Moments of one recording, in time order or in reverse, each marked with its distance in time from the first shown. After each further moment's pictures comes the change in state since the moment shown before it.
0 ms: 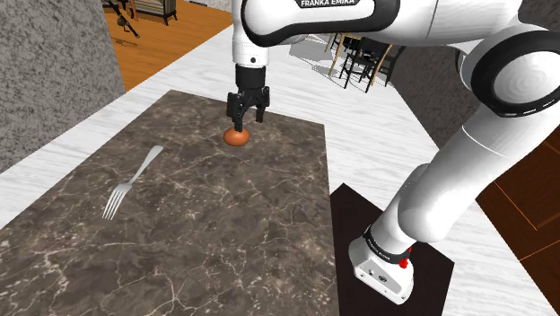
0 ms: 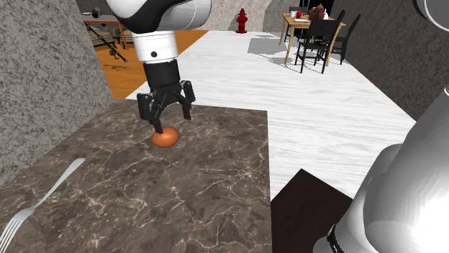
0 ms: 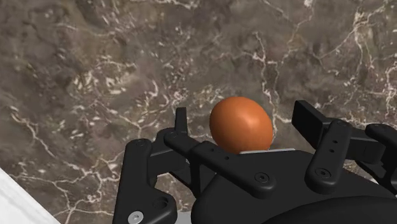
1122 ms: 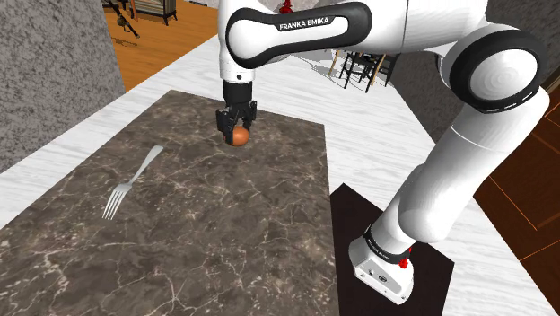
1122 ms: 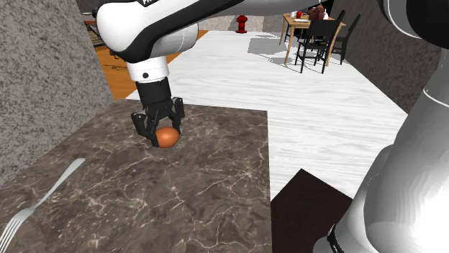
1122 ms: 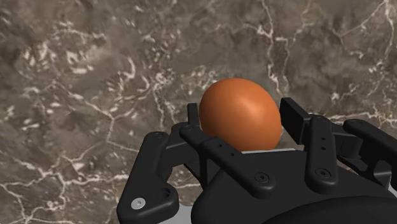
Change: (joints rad) arm 0.017 0.097 0.017 0.002 -0.021 0.102 0.011
